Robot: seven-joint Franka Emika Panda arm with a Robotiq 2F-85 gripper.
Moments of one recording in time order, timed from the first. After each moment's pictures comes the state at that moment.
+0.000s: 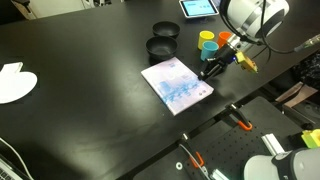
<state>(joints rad) -0.39 0.47 -0.10 -2.37 0.92 2.33 -1.12</state>
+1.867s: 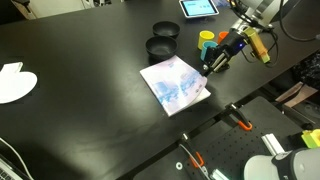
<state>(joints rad) -0.35 0.34 -0.18 -2.37 0.75 1.96 -0.75</state>
